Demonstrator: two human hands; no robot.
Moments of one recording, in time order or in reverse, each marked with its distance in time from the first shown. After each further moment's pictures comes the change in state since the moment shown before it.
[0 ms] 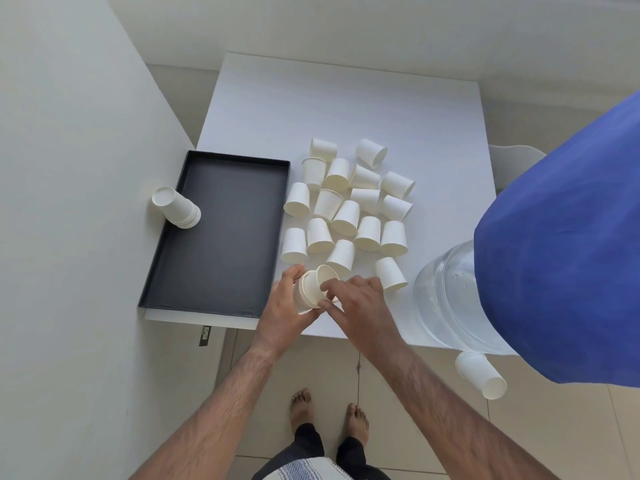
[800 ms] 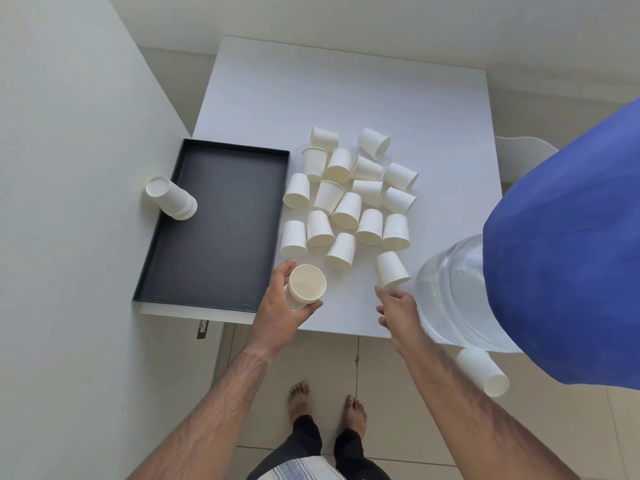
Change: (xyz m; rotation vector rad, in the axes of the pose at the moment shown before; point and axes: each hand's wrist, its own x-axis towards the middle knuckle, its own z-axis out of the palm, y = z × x) left_hand -0.002 -0.014 0.002 -0.063 0.033 -0.087; right_hand -0.025 0.086 0.048 0.984 0.053 1.336
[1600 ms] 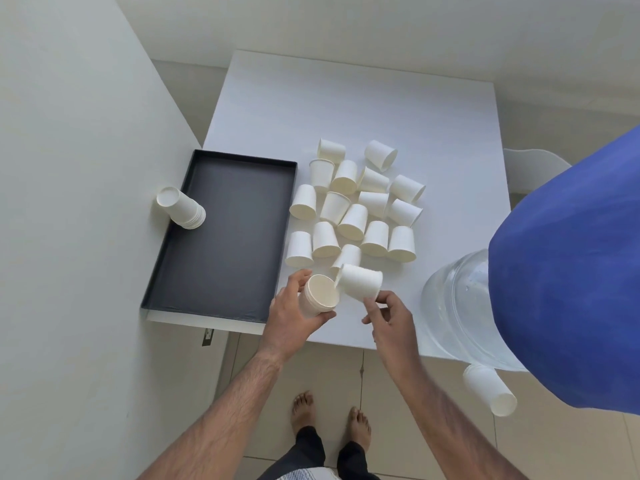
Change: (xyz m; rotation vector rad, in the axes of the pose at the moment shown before) left_hand 0.008 0.017 0.010 0.075 0.003 0.004; right_hand -0.068 -0.020 0.007 -0.221 -0.126 -0.455
